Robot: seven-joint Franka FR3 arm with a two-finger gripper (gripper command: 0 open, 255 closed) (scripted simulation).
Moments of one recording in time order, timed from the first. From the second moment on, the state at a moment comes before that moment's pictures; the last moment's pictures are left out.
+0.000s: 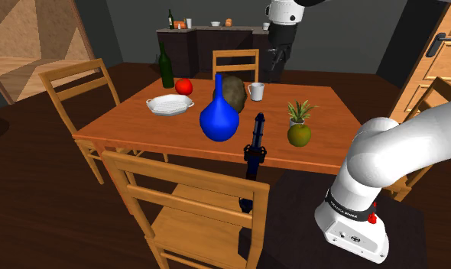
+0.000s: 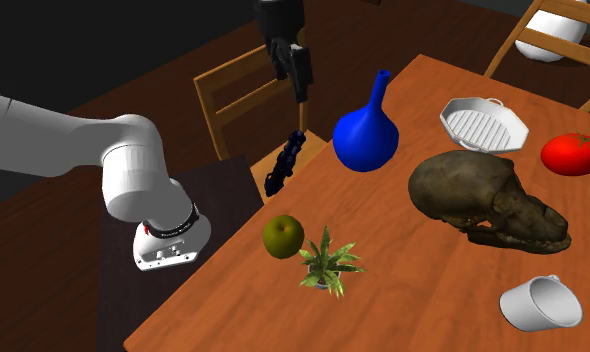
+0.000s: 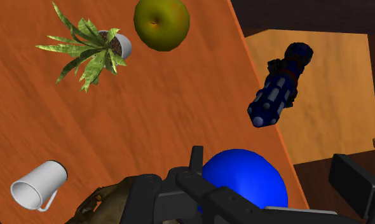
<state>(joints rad) -0.02 -0.77 -0.02 -2.33 -0.10 1.66 -0.06</state>
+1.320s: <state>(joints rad) -0.21 -0.74 -0.40 -2.64 -0.23 1.88 -0.26</state>
